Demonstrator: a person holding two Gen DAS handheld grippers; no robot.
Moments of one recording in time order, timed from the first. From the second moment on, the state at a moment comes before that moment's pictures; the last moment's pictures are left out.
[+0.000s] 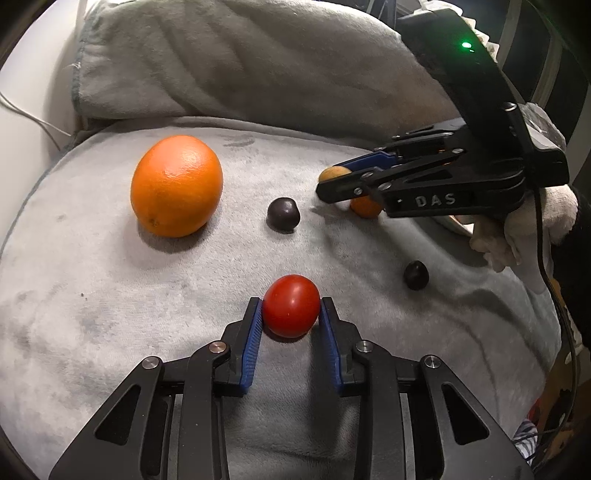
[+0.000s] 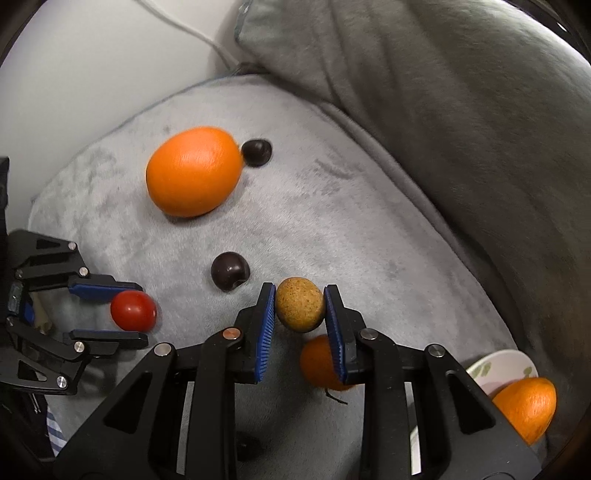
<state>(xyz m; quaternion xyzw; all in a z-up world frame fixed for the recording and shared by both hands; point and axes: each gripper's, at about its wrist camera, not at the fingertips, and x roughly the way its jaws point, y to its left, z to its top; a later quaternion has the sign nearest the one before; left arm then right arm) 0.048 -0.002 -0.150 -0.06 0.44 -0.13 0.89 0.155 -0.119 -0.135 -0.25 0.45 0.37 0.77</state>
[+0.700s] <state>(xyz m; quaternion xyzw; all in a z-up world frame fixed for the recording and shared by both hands) 0.048 -0.016 -0.116 -0.06 0.40 -0.14 0.90 0.142 -0.203 -0.078 -0.13 0.40 0.32 0.85</state>
